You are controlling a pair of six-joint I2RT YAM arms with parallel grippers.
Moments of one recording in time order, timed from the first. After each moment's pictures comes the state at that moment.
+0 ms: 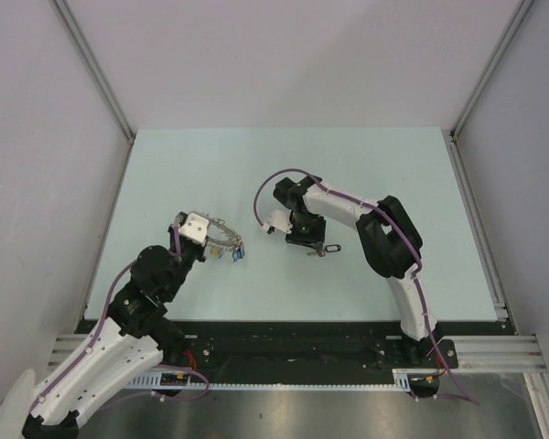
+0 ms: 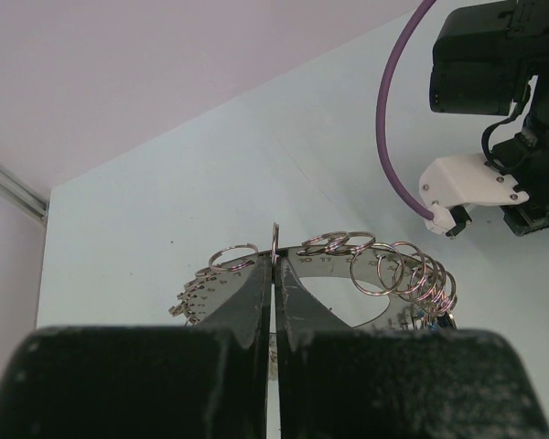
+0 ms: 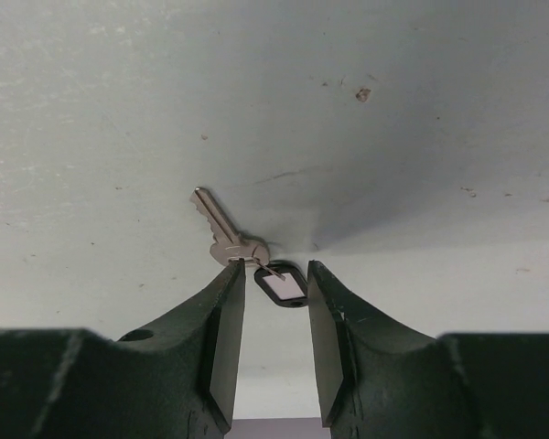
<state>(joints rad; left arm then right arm) -0.66 0.46 0.52 -0.11 -0.33 0.26 0.72 2.17 1.70 -1.11 0.04 -0.67</state>
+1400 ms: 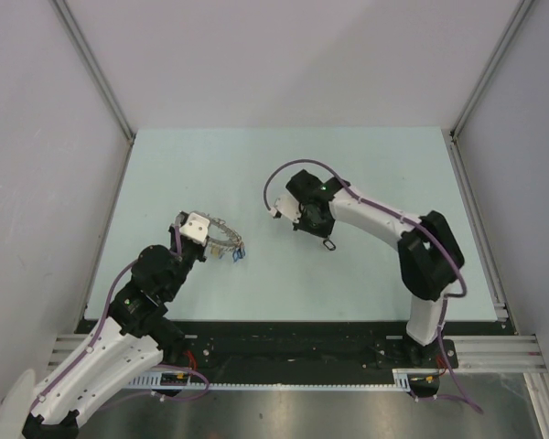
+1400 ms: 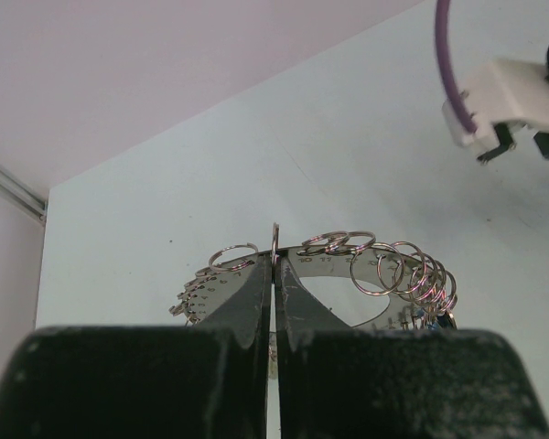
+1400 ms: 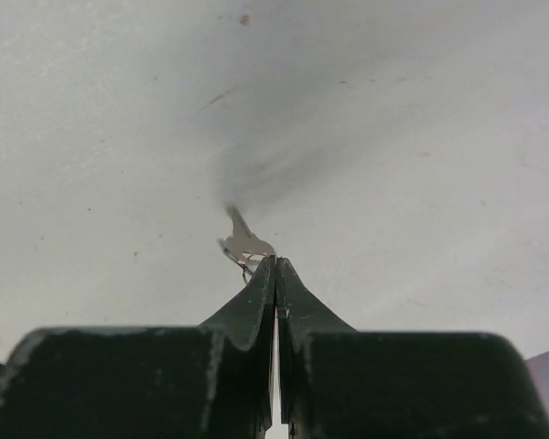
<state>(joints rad) -0.66 0.47 0.52 -0.11 -0.33 0.26 0.73 1.90 1.51 -0.93 0.10 -0.57</state>
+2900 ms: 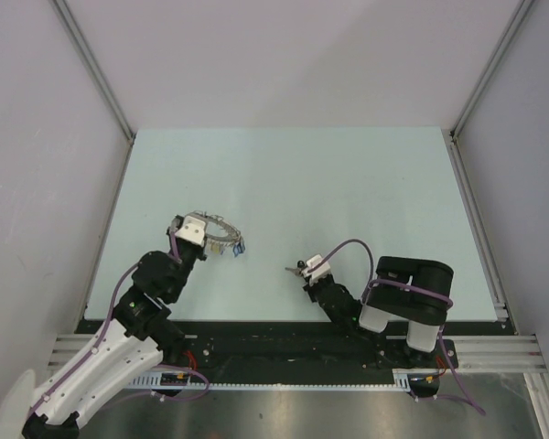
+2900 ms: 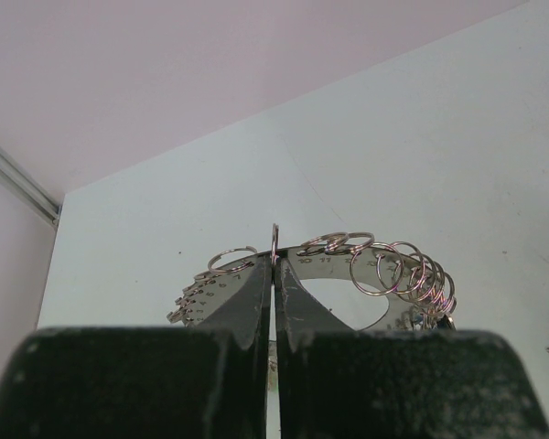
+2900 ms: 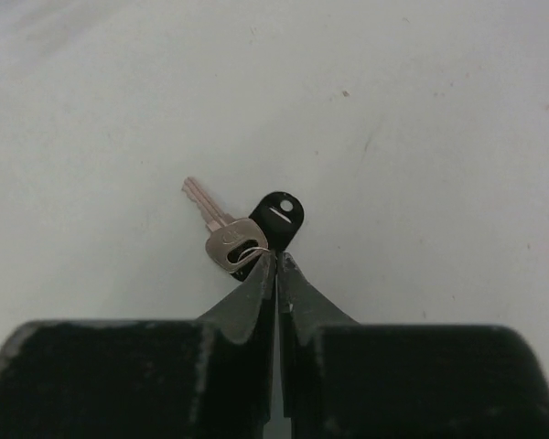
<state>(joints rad) -0.66 0.44 0.44 0.02 -0.37 0.26 1.19 1.81 0.25 1.27 0.65 0.06</state>
